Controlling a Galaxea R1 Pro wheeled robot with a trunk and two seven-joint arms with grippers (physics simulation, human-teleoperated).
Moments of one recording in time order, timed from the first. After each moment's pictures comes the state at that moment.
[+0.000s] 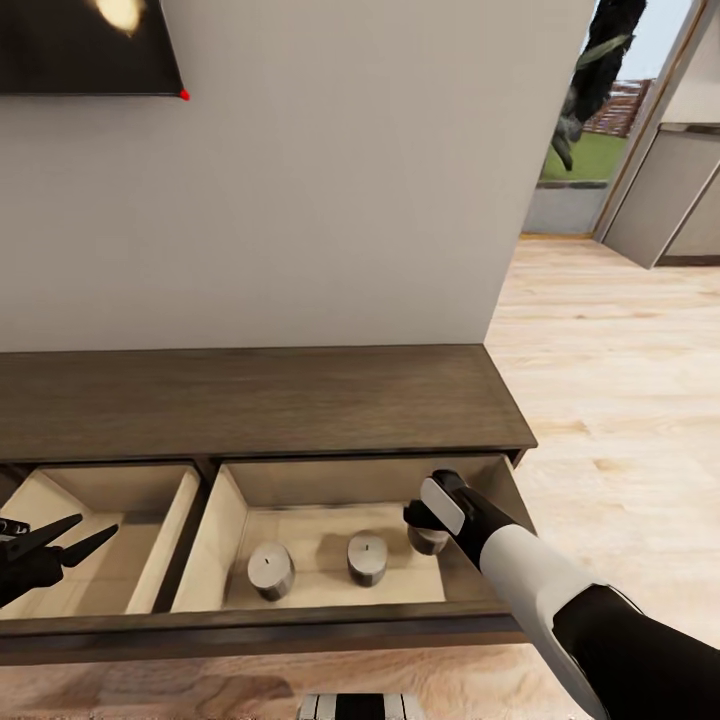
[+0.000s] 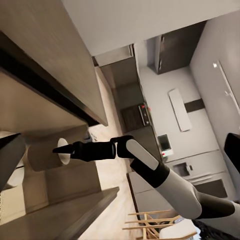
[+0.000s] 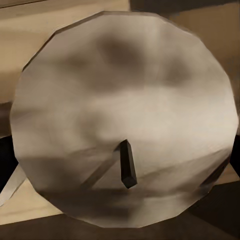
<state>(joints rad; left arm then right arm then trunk) -0.28 0.56 0.42 -0.97 0.62 0.91 -1.57 -0.97 0.10 0.49 -0.39 -0.83 0.68 -0.55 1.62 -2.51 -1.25</state>
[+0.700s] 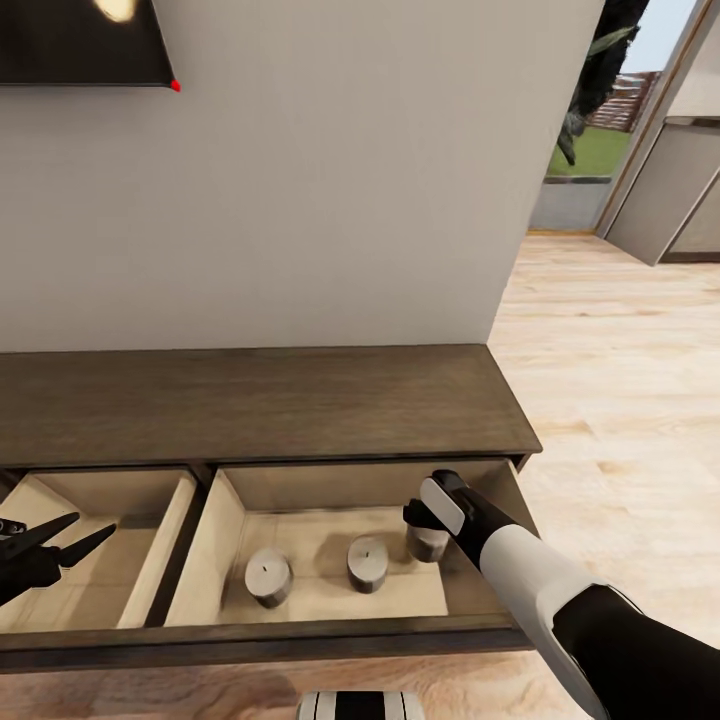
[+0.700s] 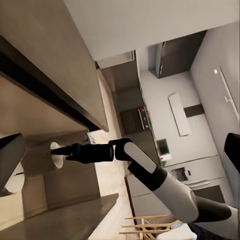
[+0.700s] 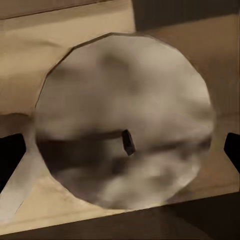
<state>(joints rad) -0.28 0.56 0.43 -0.97 0.63 0.93 -1.57 -0.97 0.10 0.49 -0.39 -0.83 0.67 -0.54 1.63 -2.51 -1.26</state>
